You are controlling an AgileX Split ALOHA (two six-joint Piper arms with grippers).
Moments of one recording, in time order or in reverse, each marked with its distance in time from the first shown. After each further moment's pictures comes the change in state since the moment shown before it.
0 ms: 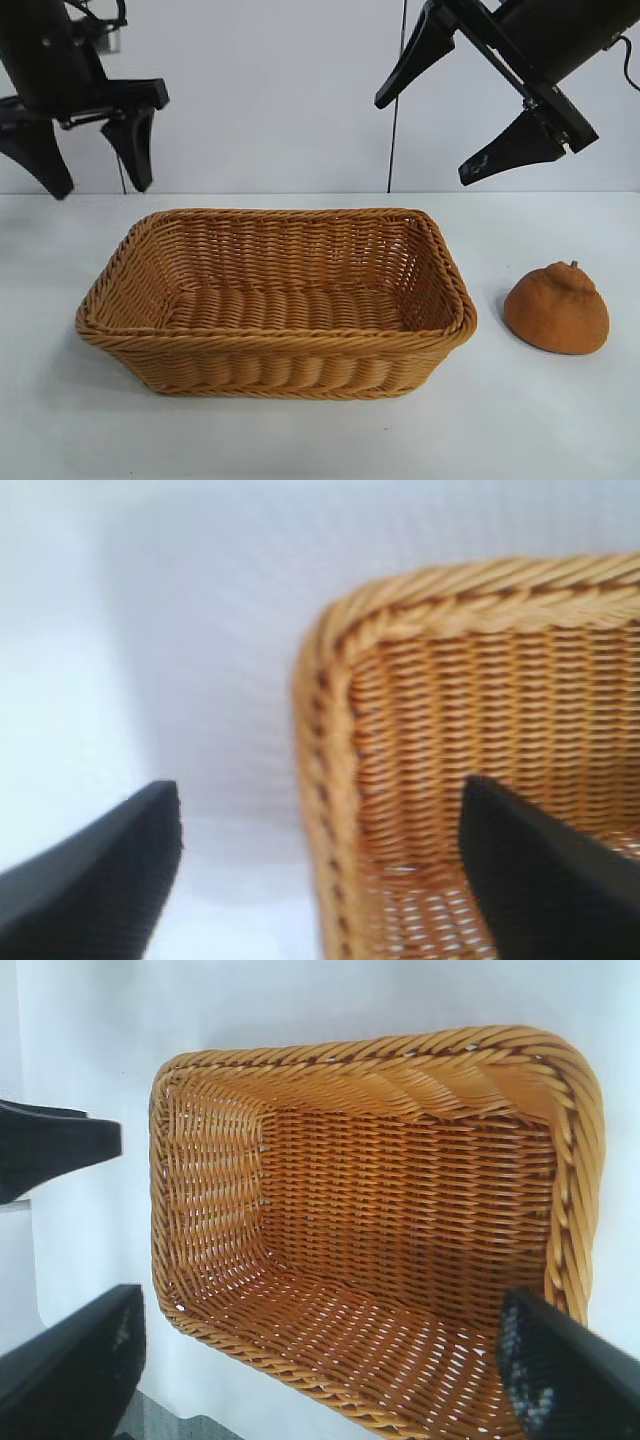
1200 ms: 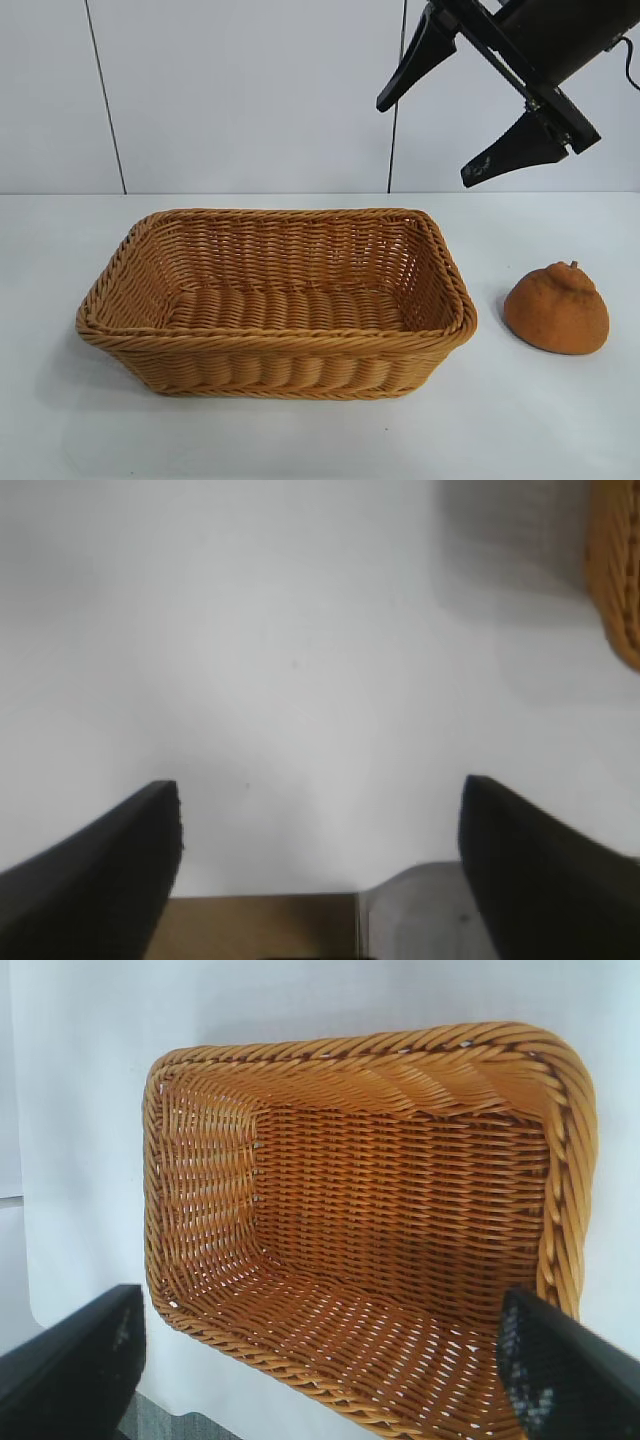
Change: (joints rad) left arm 0.162 -0.853 0.726 0.093 0.091 0.066; right arm 0.000 0.000 0.000 -0.011 0.004 0.000
